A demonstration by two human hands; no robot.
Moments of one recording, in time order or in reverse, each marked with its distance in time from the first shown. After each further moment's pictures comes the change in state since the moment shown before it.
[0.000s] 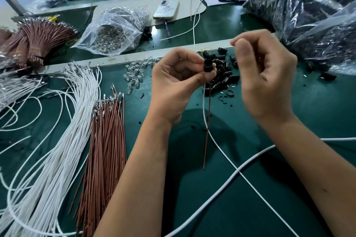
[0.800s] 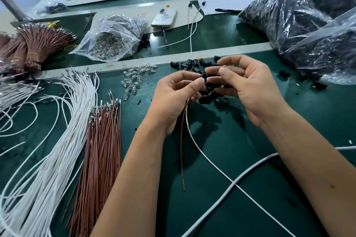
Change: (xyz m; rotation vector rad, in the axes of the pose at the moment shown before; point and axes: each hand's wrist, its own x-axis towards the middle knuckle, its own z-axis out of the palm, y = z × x) left_hand 0.000 -0.007 -0.007 0.136 0.055 -0.372; right_hand 0.007 0.017 0.000 0.475 -0.236 0.716
